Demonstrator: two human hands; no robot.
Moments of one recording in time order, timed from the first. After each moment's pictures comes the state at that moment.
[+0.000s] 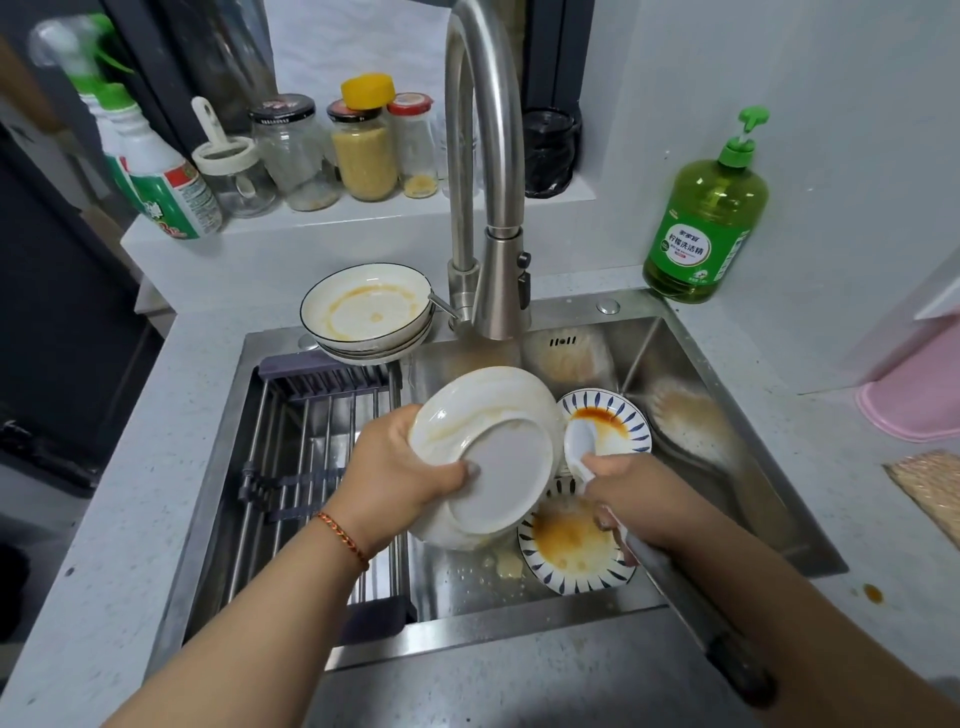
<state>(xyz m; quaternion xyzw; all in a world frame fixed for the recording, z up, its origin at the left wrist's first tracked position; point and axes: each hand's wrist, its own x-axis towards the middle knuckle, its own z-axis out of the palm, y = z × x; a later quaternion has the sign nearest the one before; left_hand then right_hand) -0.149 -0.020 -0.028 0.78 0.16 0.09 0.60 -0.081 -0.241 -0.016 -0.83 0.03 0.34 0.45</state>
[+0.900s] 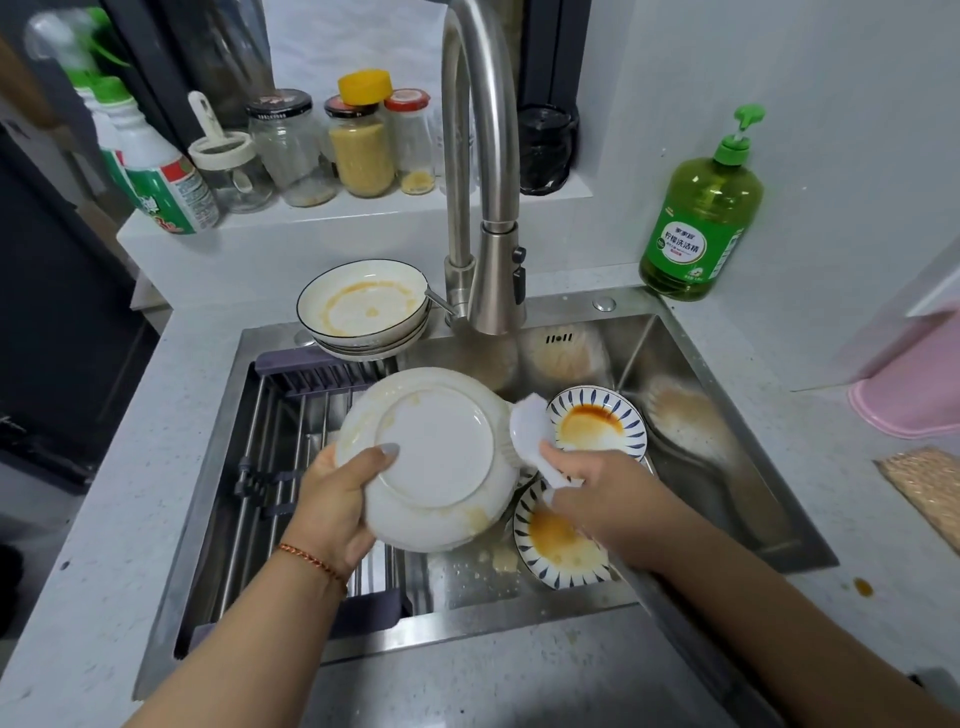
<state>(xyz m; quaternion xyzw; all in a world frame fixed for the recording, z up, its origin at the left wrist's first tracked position) -0.168 -0.002 -0.060 0.43 0.33 0.13 0.83 -0.107 -0.229 0.004 -0.86 -0.11 0.30 0.39</state>
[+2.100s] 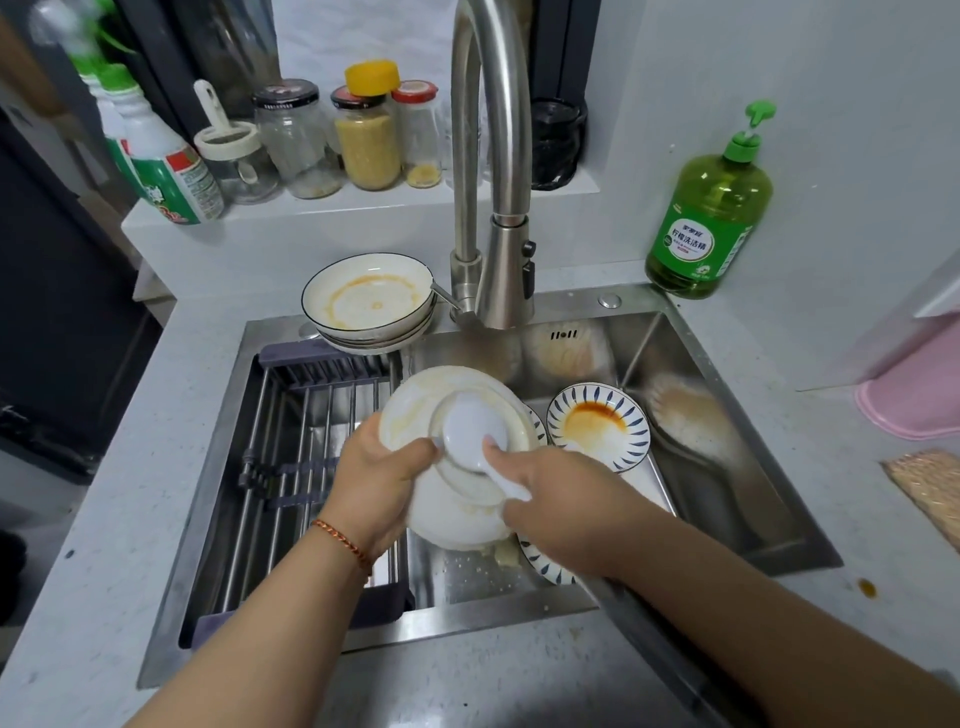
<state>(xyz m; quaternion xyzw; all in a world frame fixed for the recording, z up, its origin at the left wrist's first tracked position) -0.158 -0.022 -0.048 0.55 0.26 0.10 0.78 -0.115 -0.197 0.020 -0.89 -0.27 0.29 0.21</state>
